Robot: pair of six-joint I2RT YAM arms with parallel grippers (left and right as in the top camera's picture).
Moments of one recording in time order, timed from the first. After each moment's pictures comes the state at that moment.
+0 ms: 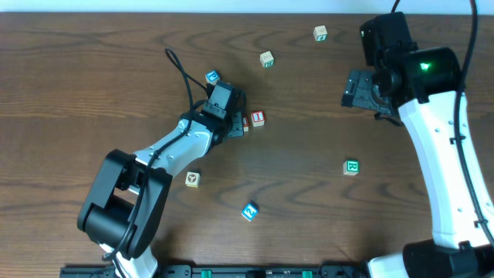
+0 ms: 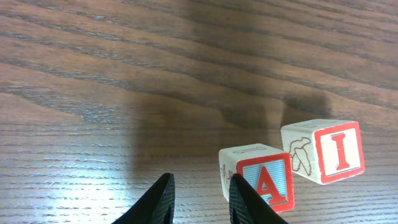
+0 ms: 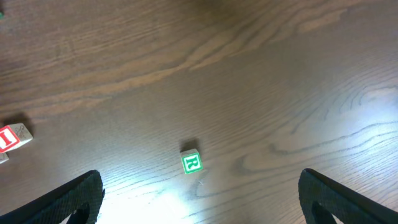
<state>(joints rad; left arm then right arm) -0.47 1.86 1.09 -0.28 -0.02 -0.54 0.22 1.63 1.82 -1.46 0.36 0.50</state>
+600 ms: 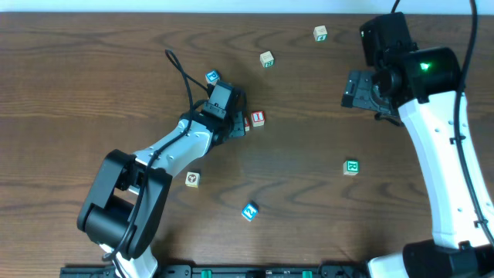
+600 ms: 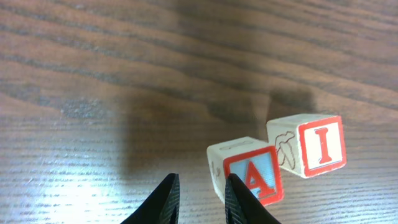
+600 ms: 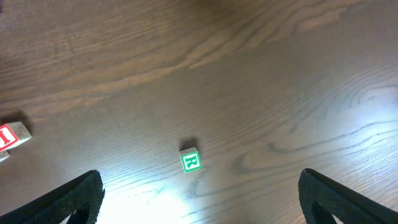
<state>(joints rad) -0.47 1.86 1.09 -0.29 0.02 -0.56 0.22 1.63 1.82 -1.47 0.36 0.50</state>
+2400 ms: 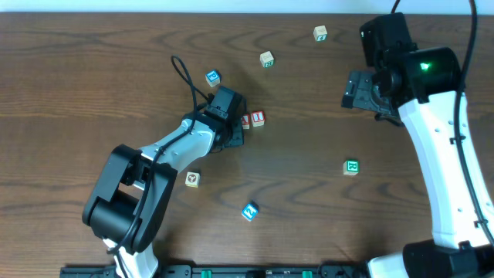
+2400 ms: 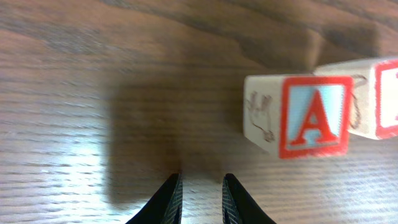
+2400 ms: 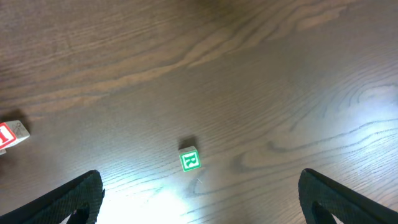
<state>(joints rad) -0.48 1.89 1.09 -0.39 0.04 -0.56 0.22 1.63 1.82 -1.47 0.36 0.50</state>
